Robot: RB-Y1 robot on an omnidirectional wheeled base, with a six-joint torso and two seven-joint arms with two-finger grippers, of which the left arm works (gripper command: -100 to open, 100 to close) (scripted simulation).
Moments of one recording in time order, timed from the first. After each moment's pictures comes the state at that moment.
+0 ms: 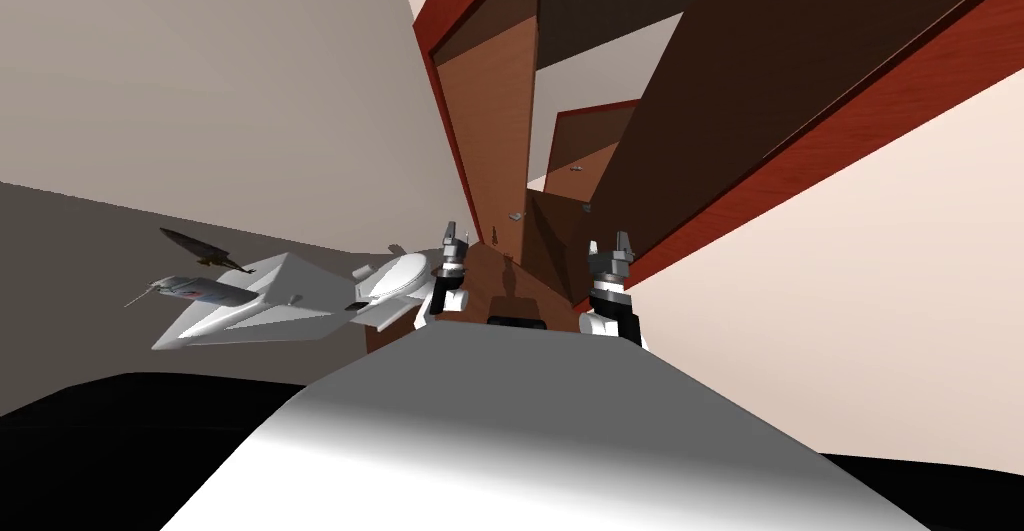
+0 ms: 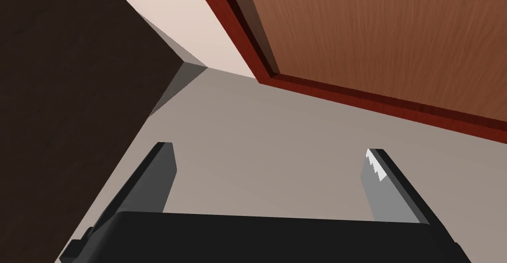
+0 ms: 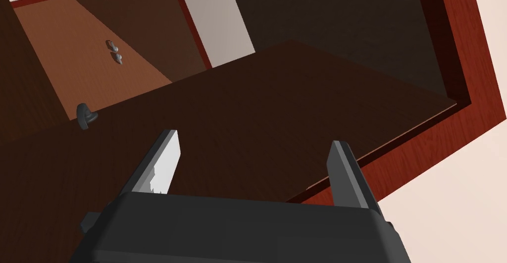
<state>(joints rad) 0.31 0.08 -0.03 -1.97 0.00 -0.48 0.06</state>
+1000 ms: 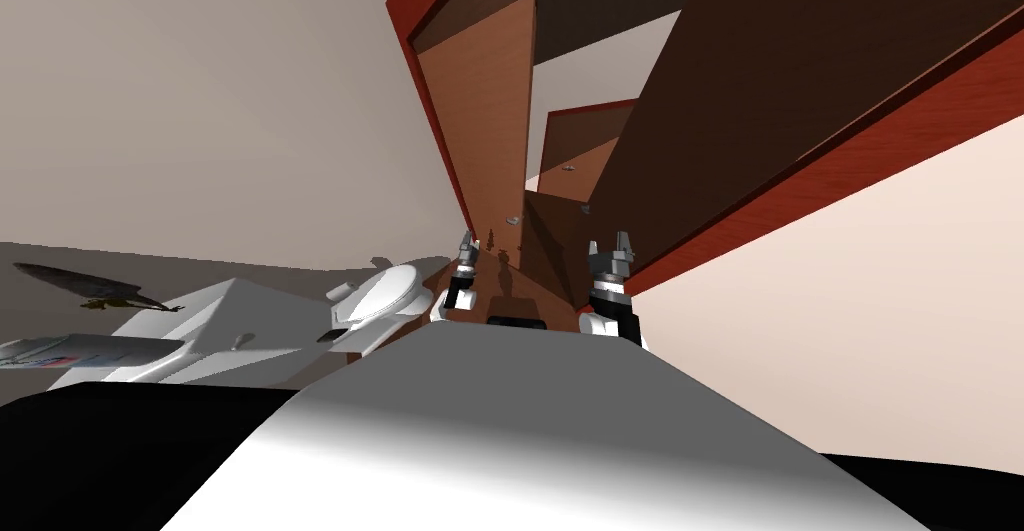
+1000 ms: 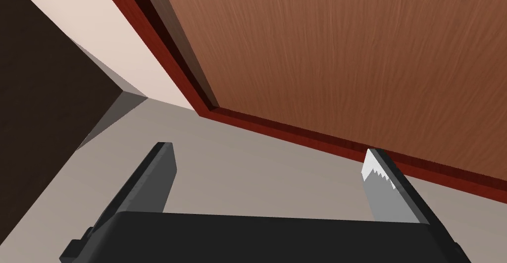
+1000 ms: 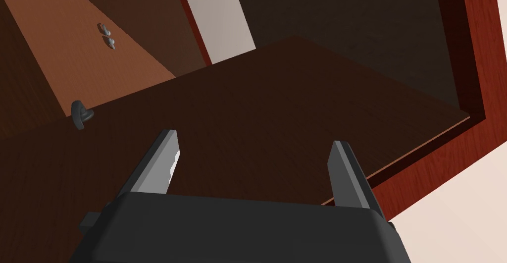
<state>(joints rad) 0.22 0.09 -0.08 -1.70 -0.01 -0.55 0.07</state>
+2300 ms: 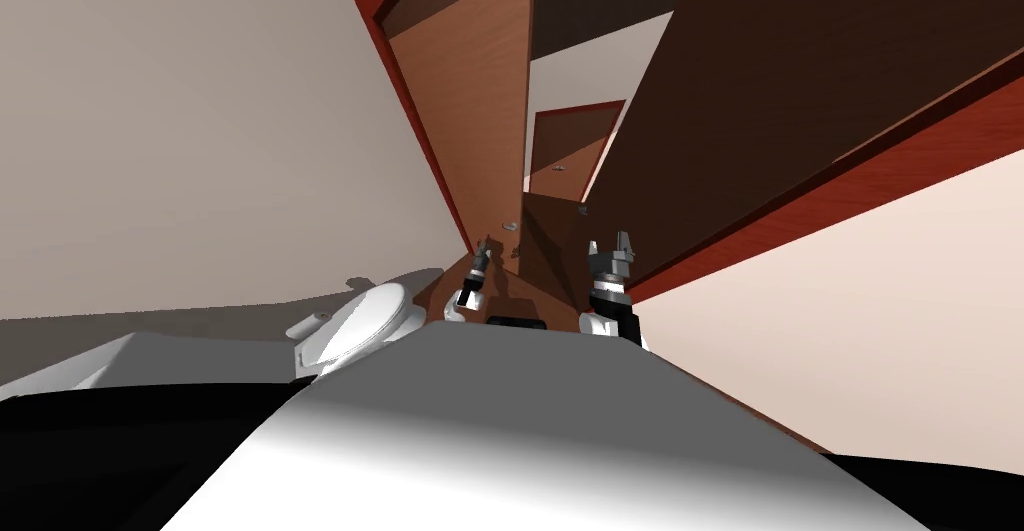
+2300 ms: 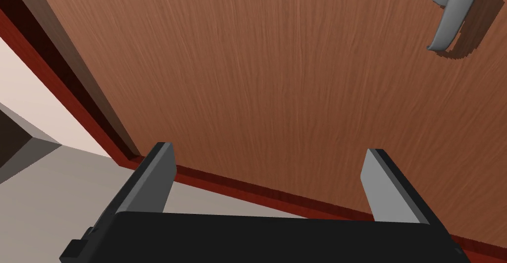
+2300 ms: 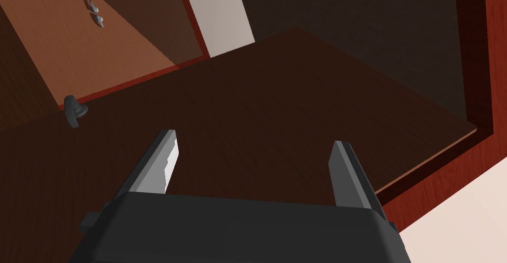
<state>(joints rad) 0.07 0.10 -0.13 -1.33 -0.01 -0.63 0.08</state>
